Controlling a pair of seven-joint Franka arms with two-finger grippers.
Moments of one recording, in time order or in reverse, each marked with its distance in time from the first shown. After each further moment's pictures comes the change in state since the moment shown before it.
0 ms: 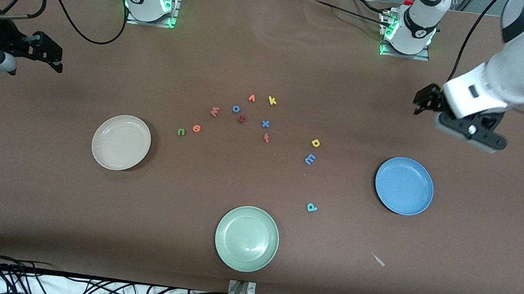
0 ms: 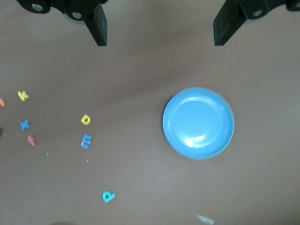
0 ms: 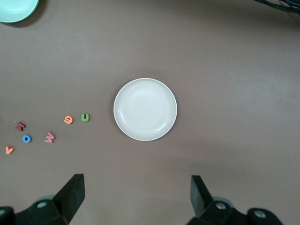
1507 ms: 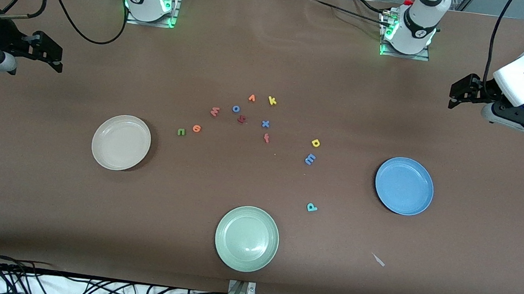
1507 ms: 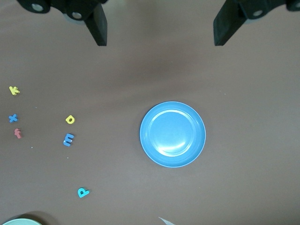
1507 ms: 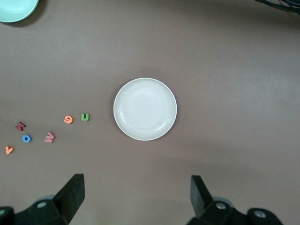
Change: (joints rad) left arm 0.043 -0.146 0.072 -0.045 0.000 -0.075 -0.001; right arm -0.001 -0.001 -0.001 0.000 0.000 -0.001 0.000
